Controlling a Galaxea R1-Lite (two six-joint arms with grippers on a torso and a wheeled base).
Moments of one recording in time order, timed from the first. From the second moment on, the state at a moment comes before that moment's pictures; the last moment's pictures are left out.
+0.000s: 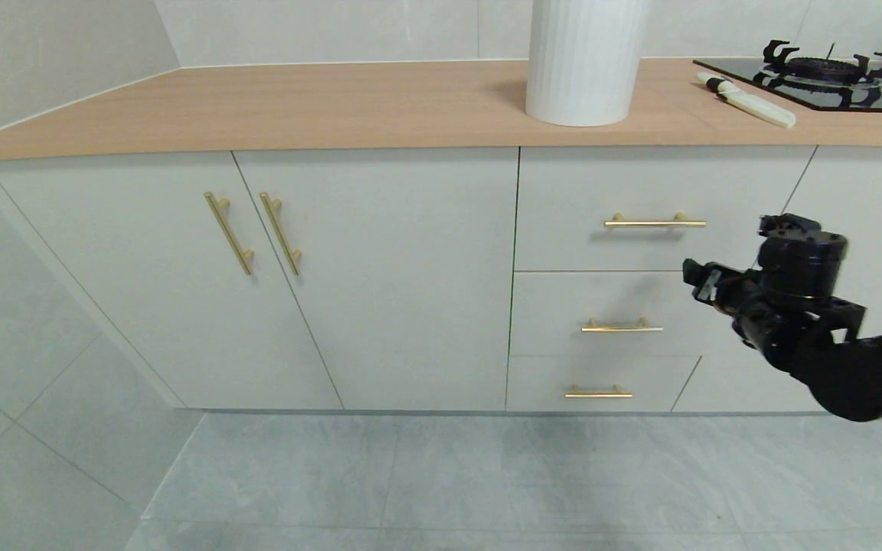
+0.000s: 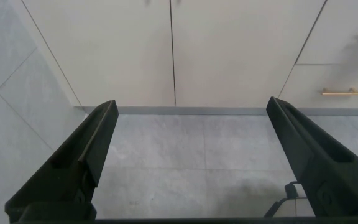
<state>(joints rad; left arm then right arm) 0.00 0.00 0.00 0.00 0.00 0.00 0.20 1.91 -0.84 -0.94 -0.49 0.31</state>
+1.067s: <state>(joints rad) 0.00 0.00 0.00 0.00 0.00 0.00 0.05 0.19 -0.36 0.15 -0.51 -0.14</state>
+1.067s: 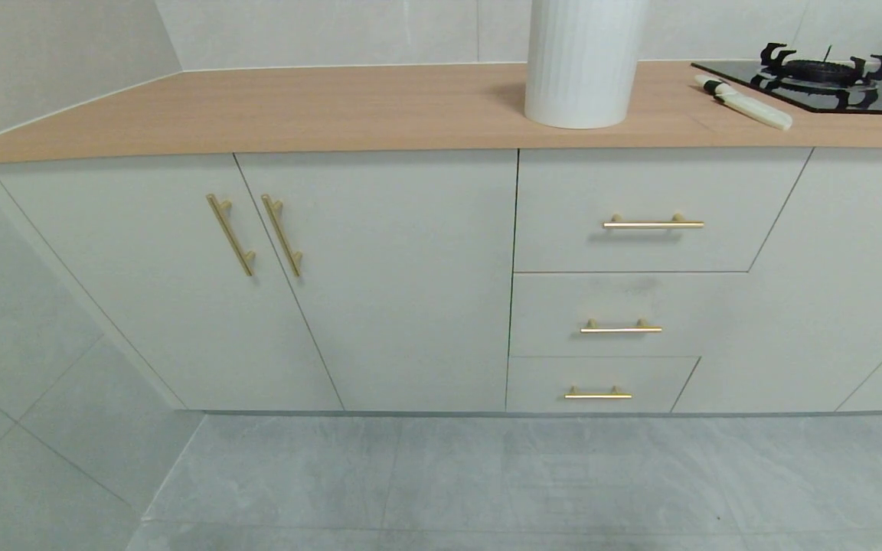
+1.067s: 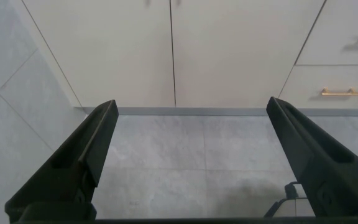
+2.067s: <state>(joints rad) 0.00 0.00 0.00 0.00 0.00 0.00 0.00 0.00 0.00 0.00 -0.04 -0.02</state>
